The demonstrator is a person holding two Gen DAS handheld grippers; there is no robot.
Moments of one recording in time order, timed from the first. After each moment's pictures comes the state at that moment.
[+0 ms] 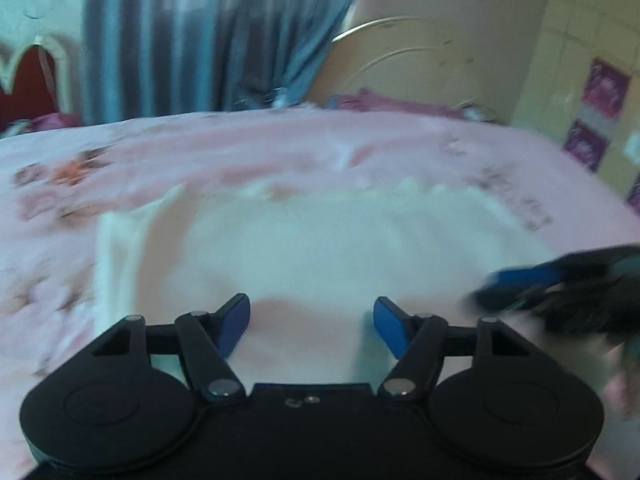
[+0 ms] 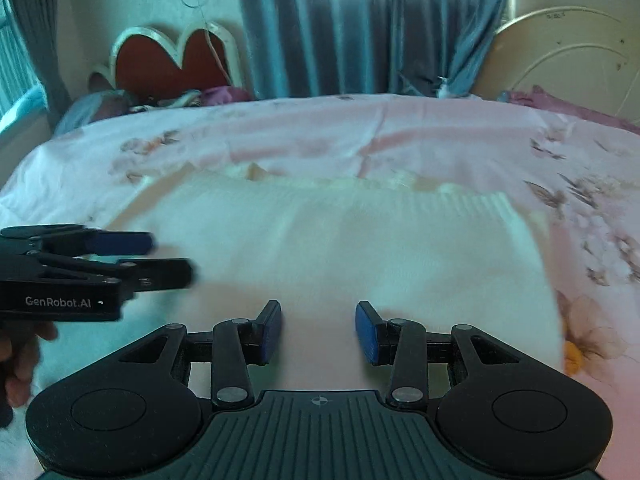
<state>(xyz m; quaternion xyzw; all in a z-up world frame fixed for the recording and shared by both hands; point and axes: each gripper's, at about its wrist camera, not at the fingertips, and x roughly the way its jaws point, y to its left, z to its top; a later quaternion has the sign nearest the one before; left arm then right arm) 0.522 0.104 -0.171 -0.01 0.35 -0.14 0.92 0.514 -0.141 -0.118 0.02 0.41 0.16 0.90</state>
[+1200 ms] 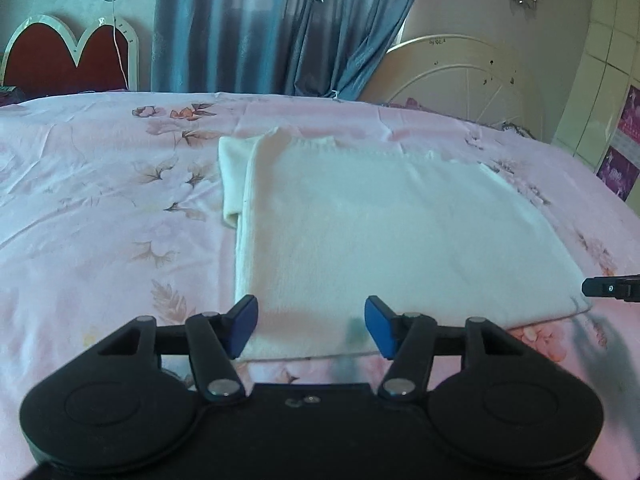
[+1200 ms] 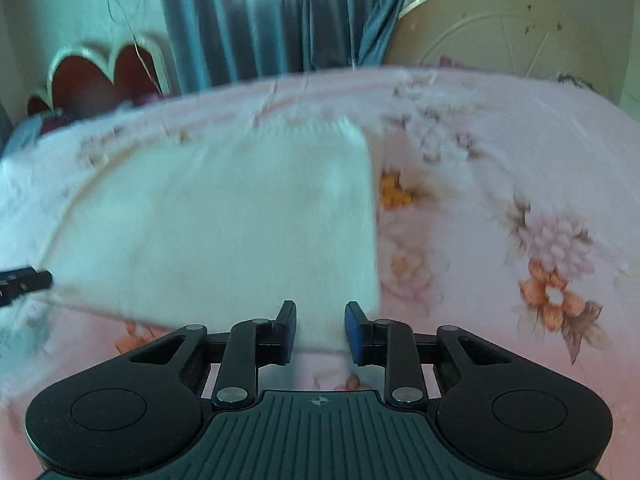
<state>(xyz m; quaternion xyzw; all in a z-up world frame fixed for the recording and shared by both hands) 0.389 0.146 -0.162 -0.05 0.35 -0.08 0.93 0.392 -0.201 -0.102 0.04 0.41 0.08 0.91</state>
